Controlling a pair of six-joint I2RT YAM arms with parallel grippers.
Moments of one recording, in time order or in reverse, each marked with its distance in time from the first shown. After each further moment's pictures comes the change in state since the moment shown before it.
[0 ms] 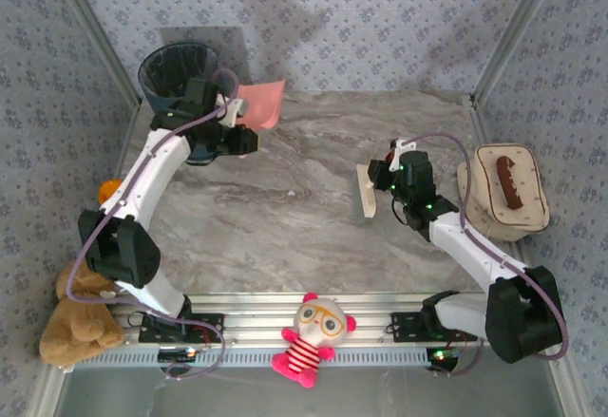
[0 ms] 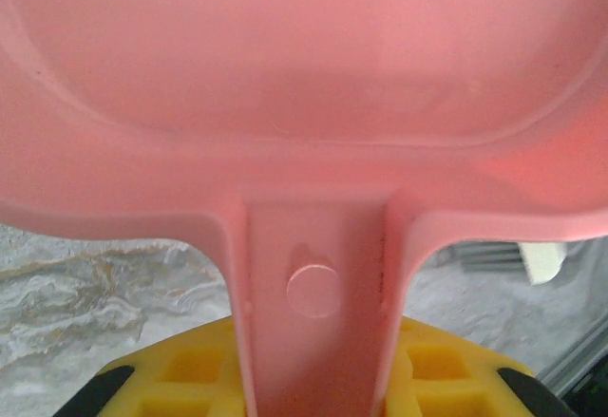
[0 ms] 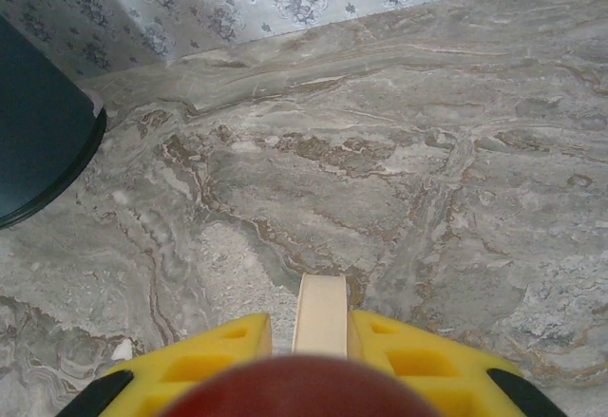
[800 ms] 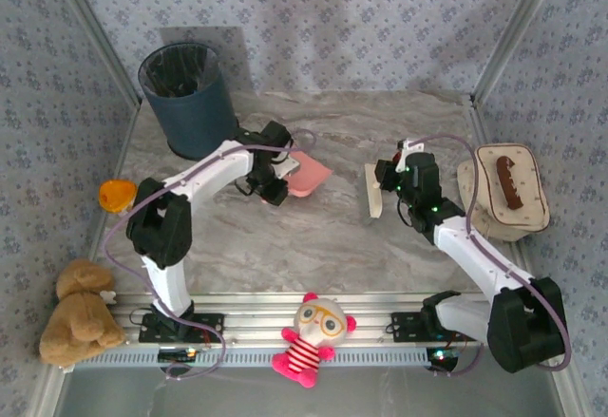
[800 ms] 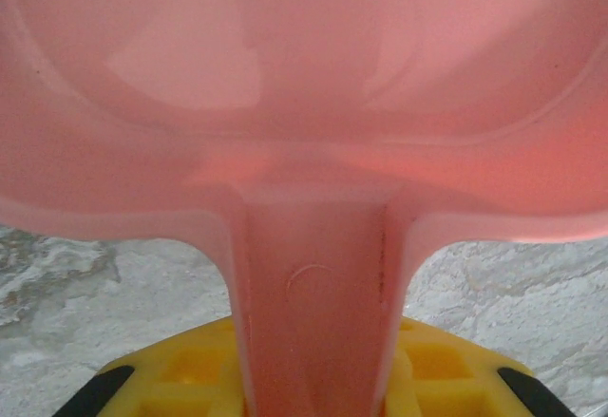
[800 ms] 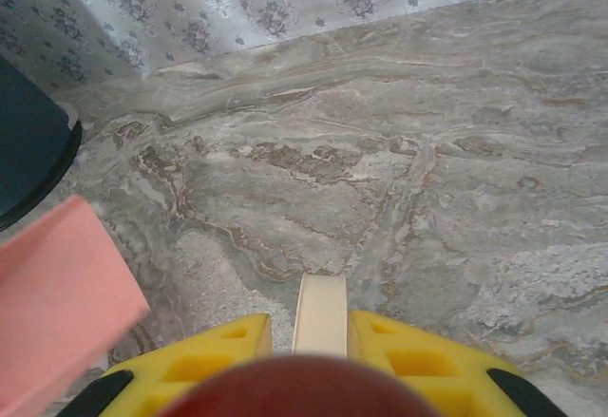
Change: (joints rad) left arm -0.318 0.237 -0.045 -0.163 -0.344 0.272; right arm -0.024 -0.058 -0.010 -0.047 0.036 -0.016
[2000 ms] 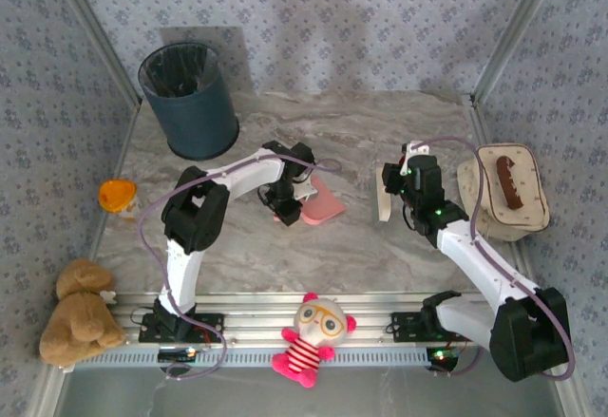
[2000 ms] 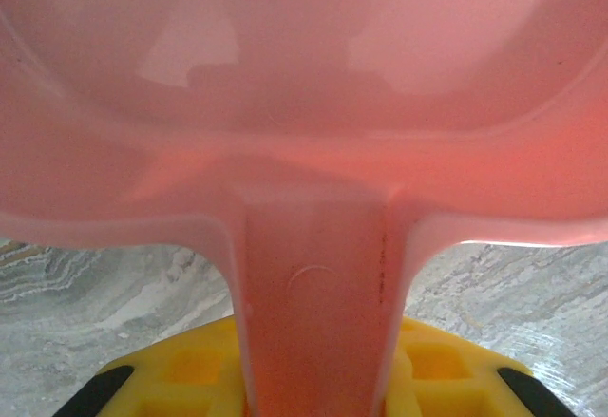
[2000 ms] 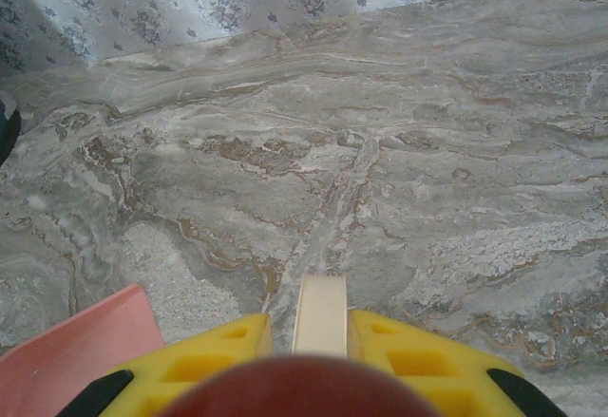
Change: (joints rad) left arm -0.089 0.224 0.060 -0.045 0.019 0.126; right arm -0.002 -0.043 -0.002 -0.080 0.085 -0.041
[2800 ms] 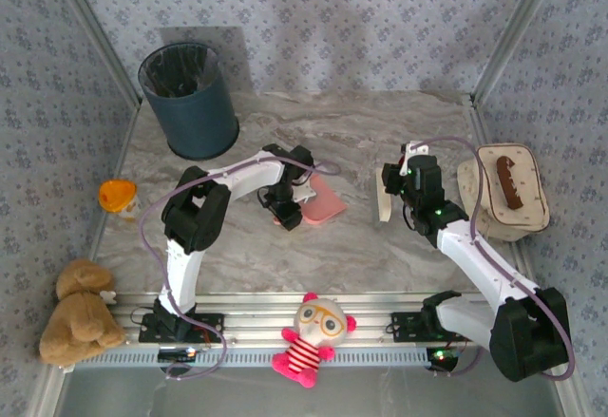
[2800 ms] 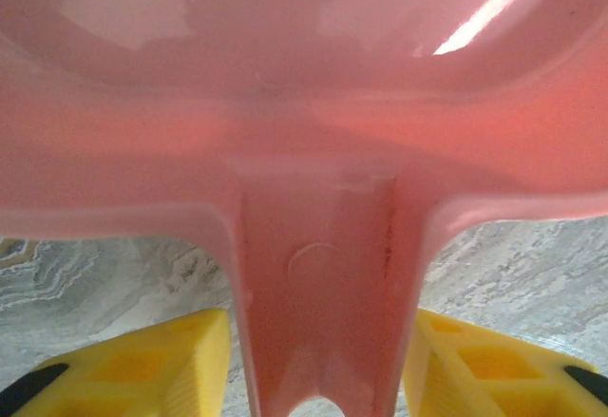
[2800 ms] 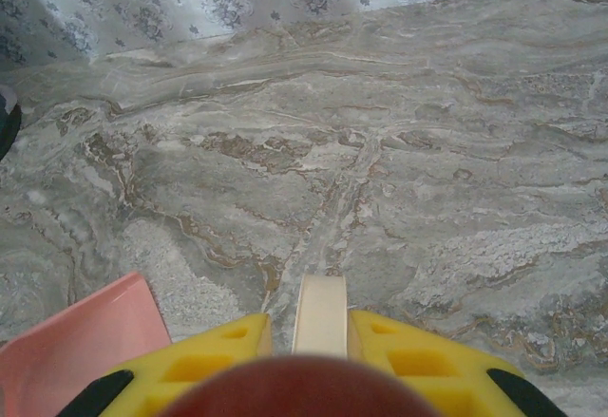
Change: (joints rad) left arm 0.000 -0.005 -0.040 0.032 -0.019 0.001; right arm 0.000 0.000 0.000 -0.001 -0.009 -0.018
